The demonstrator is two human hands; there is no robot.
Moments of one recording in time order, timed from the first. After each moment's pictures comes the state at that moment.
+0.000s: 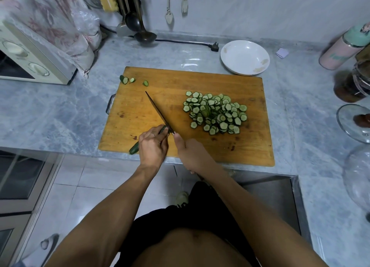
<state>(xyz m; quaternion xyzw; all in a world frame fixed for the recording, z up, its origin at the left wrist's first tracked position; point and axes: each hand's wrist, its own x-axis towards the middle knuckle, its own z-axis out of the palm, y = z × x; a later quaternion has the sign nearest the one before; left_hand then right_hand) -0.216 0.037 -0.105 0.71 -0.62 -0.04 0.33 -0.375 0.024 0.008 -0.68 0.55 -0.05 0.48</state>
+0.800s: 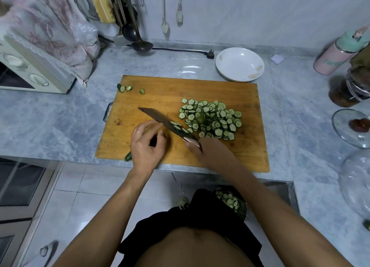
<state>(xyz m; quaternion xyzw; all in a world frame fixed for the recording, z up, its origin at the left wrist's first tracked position) -0.238 0.038 -0.033 0.67 -0.55 -0.02 0.49 -0.434 -0.017 0.010 -0.82 0.49 0.02 0.29</state>
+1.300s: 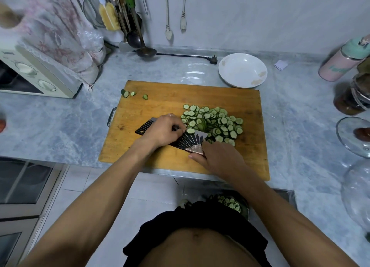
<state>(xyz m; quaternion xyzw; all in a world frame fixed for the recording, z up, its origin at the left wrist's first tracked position) -0.235 -0.043 0.015 0.64 -0.69 -0.28 0.18 -0.452 -0.026 0.036 -0.90 0.41 0.08 0.11</state>
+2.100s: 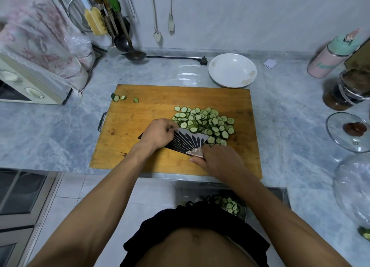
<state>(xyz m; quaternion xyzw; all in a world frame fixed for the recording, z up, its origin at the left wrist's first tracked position) -0.251 -0.055 0.001 0.72 -0.62 -0.28 0.15 -0.476 -0.030 0.028 -0.90 0.42 0.08 0.10</state>
